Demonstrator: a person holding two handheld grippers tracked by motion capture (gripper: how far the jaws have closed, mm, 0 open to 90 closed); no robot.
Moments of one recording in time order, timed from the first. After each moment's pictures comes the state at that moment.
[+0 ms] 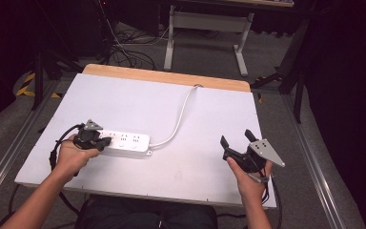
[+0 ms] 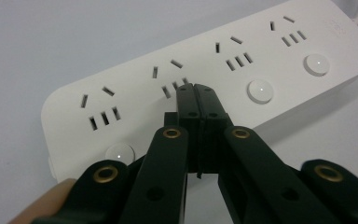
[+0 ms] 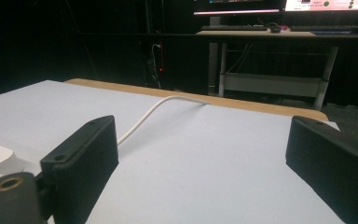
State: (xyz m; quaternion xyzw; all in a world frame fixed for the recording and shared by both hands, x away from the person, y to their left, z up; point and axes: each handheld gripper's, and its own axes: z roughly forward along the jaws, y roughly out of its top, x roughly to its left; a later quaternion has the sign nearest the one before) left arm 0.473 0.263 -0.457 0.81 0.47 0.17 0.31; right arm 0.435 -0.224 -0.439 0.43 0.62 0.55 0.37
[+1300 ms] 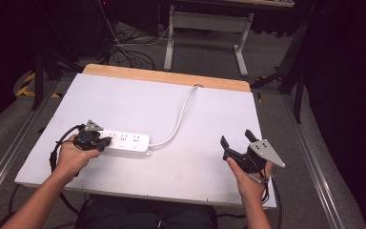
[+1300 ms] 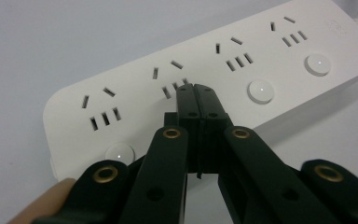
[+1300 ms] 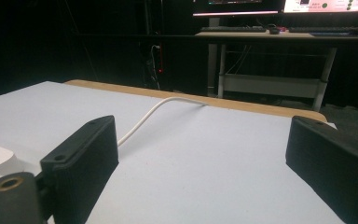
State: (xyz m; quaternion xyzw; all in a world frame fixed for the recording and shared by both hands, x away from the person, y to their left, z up) left arm 0.470 0.261 -0.458 0.81 0.47 0.18 0.31; right arm 0.433 -0.224 -0.438 0.43 0.61 0.55 0.37
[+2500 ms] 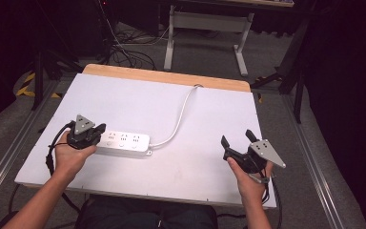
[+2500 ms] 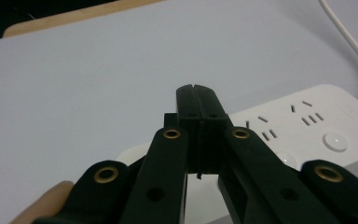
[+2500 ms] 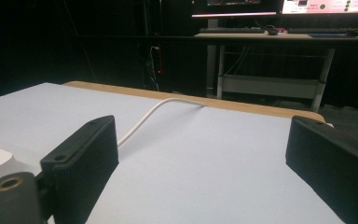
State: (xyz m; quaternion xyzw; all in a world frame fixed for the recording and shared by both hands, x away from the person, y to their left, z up) left arm 0.461 0.267 -0.442 0.73 0.47 0.31 0.39; right arm 0.433 -0.225 -0.438 0.43 0.61 0.55 0.38
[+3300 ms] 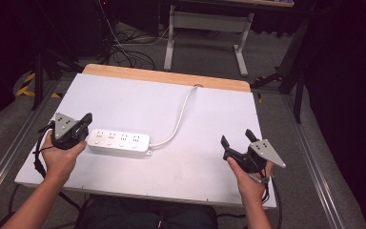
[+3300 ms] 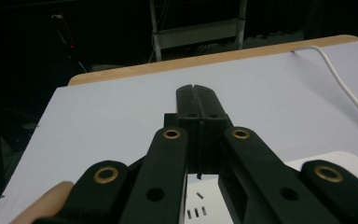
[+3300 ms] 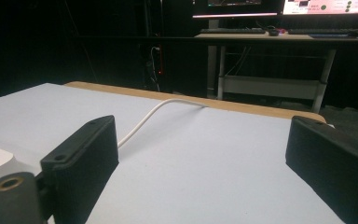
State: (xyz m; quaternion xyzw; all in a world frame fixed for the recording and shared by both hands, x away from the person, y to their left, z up) left arm 0.441 0.285 -0.421 0.65 0.48 0.39 0.45; right arm 0.433 -0.224 -0.437 0.43 0.61 0.55 0.38
